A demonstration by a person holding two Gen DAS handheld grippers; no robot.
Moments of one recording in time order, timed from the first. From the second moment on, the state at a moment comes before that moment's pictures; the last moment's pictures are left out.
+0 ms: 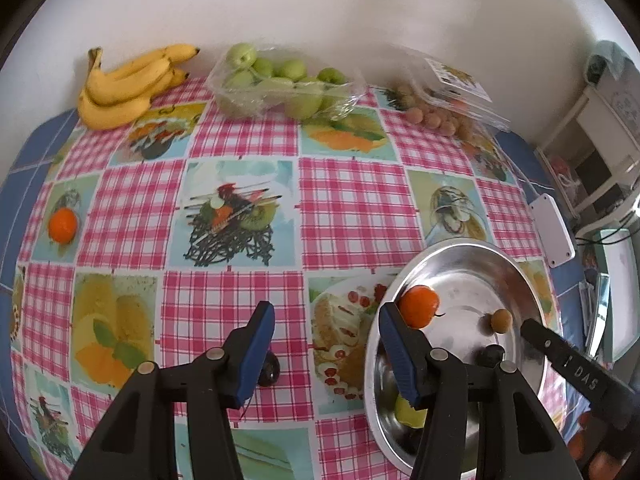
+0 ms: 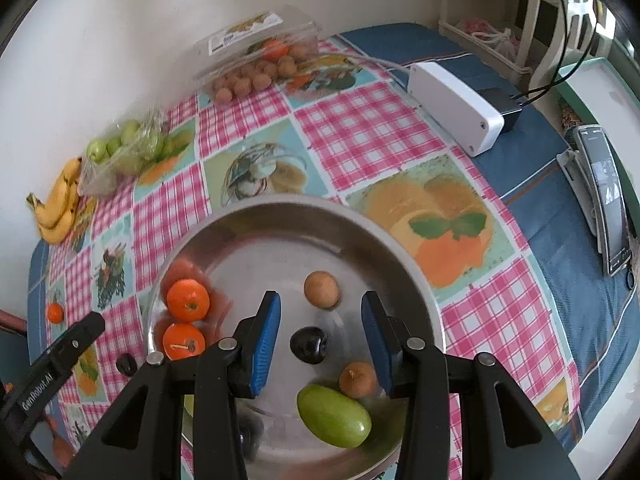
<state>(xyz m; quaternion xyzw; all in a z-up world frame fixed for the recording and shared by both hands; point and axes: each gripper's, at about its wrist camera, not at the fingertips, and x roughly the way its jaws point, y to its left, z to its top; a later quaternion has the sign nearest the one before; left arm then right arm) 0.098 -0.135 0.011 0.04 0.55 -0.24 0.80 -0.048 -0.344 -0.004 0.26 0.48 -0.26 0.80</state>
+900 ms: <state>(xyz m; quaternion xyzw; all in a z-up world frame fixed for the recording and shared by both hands) 0.102 -0.131 -0.018 0.09 0.57 -0.17 0.80 -0.030 -0.327 -0.027 0.21 0.53 -0.25 0.78</state>
